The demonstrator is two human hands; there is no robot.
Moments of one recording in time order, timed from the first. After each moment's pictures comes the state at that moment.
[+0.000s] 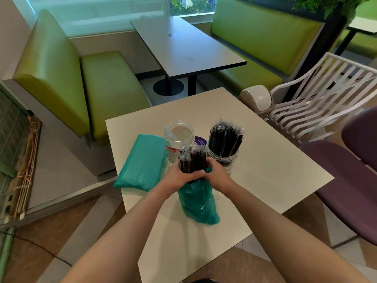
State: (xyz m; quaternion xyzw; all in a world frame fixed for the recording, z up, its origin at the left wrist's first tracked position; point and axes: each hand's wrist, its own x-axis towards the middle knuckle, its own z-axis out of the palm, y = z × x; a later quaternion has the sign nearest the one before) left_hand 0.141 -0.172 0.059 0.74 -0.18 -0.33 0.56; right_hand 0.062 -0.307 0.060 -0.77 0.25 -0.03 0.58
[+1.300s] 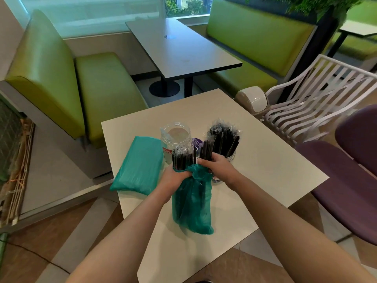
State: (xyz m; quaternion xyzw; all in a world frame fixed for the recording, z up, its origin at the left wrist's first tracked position) left_hand 0.139 -0.174 0.053 0.74 -0.10 -0.29 0.60; right_hand 0.063 -0.325 0.092 -0.71 0.26 -0.01 0.65
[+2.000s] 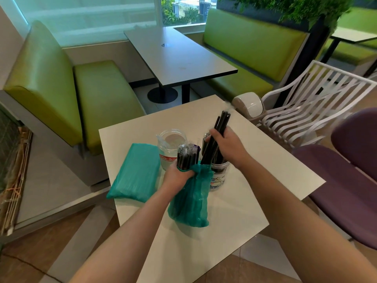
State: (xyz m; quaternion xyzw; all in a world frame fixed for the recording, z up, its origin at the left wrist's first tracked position) left_hand 0.143 -0.202 0.070 0.78 -0.11 -0.25 0.56; right_hand 0.077 -0.355 0.167 -0.77 0.25 -0.17 0.55
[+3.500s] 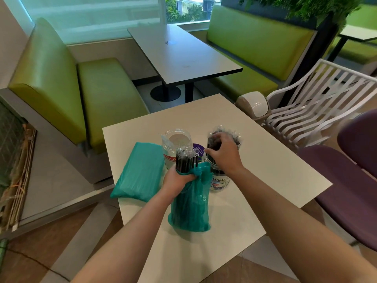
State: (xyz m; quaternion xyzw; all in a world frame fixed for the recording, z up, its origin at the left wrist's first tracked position) left_hand 0.153 -0.189 0.058 0.79 -0.11 -0.27 0.54; right_hand 0.097 -0.351 0.113 -0.86 0.27 -0.21 0.38
